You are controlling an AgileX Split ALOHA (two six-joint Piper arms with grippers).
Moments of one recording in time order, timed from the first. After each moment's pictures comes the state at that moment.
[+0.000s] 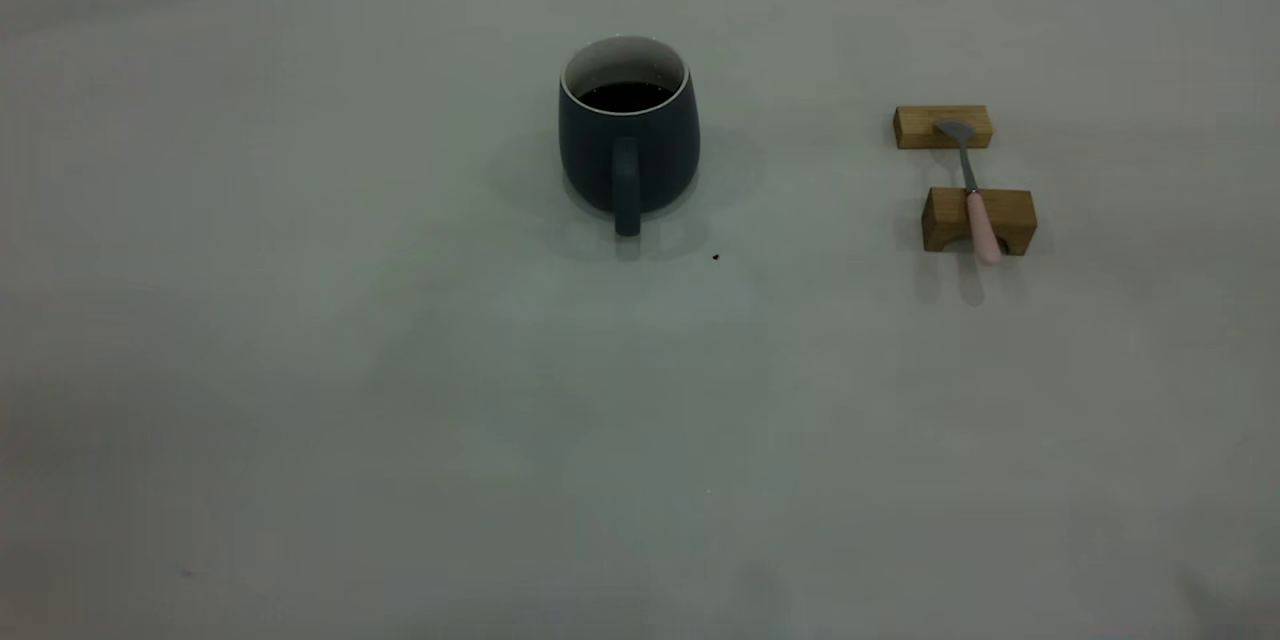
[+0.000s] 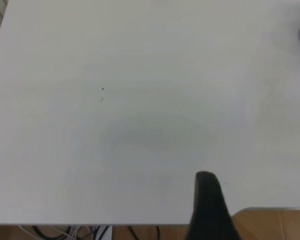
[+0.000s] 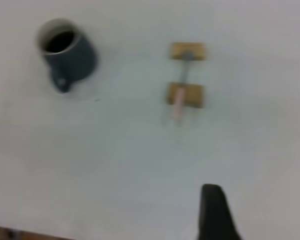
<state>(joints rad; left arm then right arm) -0.05 -0.02 -0.49 0.06 1.13 -0.06 0.03 0.56 -0.54 0.29 0.80 -0.21</state>
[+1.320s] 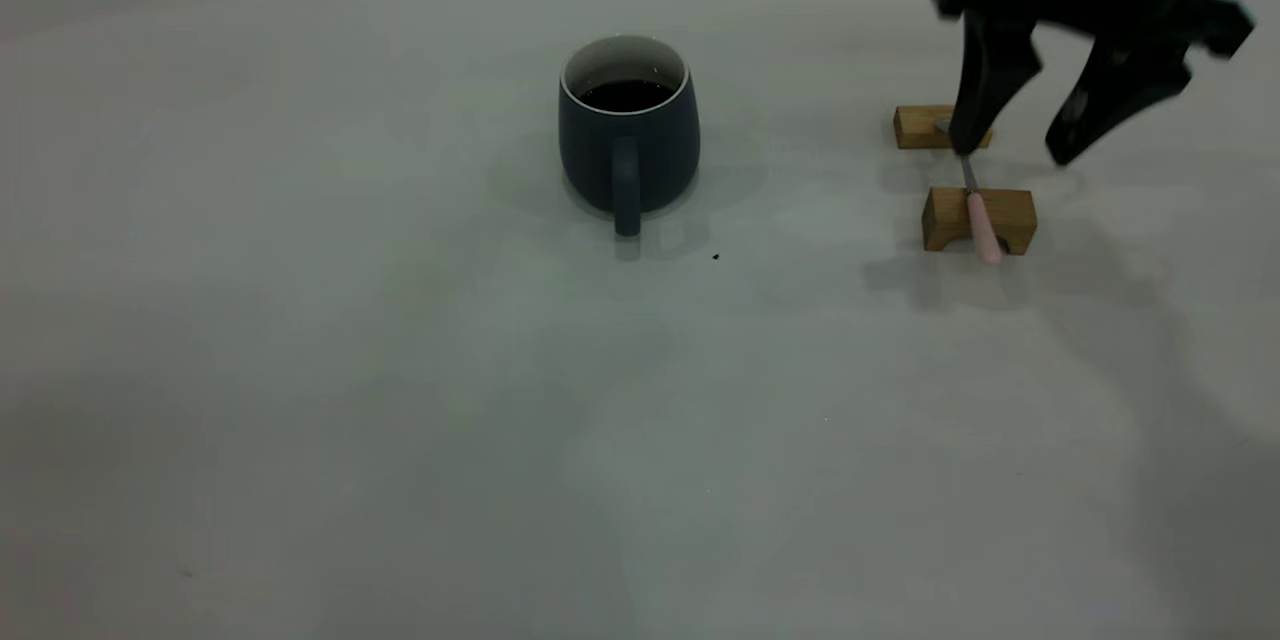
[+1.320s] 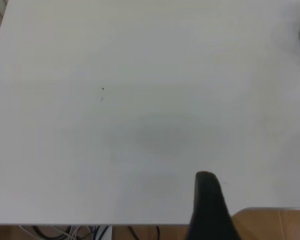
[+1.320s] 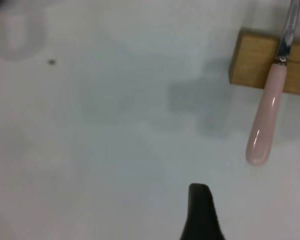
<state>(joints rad) -0.05 -0.02 -0.49 0.06 1.13 -0.06 0.20 2.14 -1.24 0.32 0.64 -0.10</state>
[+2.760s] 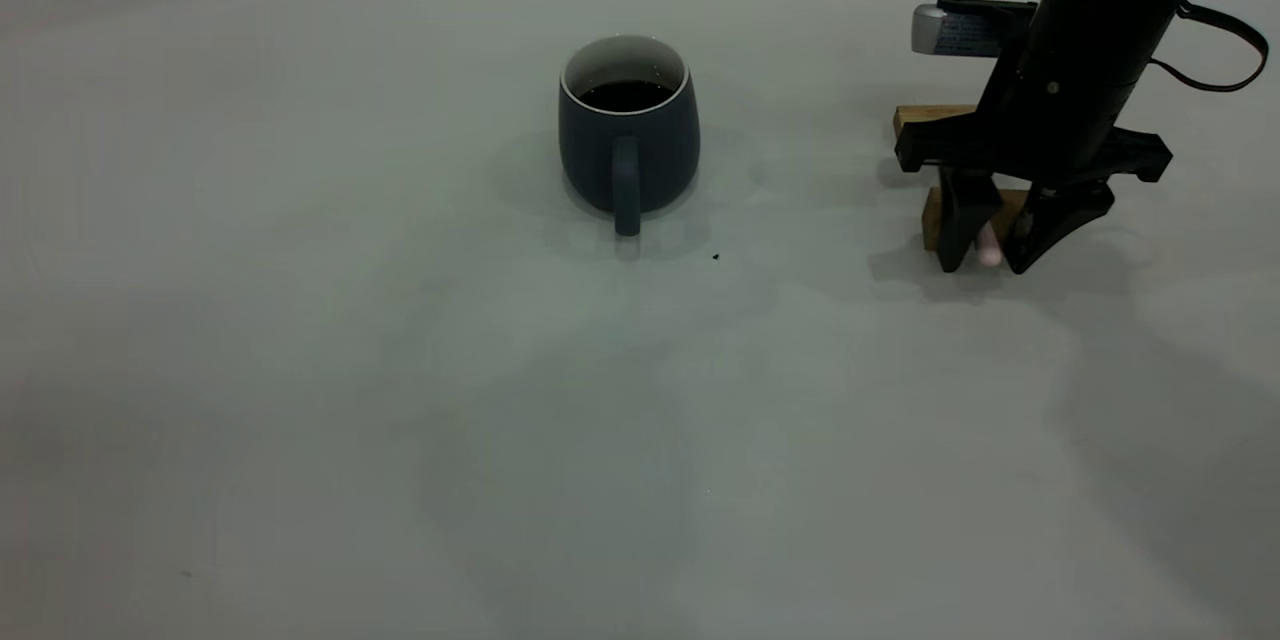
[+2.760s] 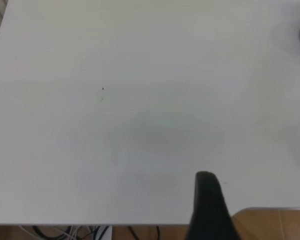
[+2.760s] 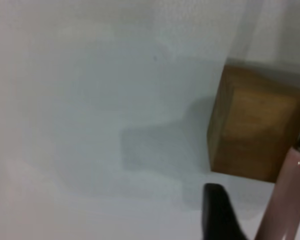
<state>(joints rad) -0.05 -0.02 -0.49 0.06 1.13 -0.06 0.20 2.40 -1.36 0.26 0.56 -0.09</state>
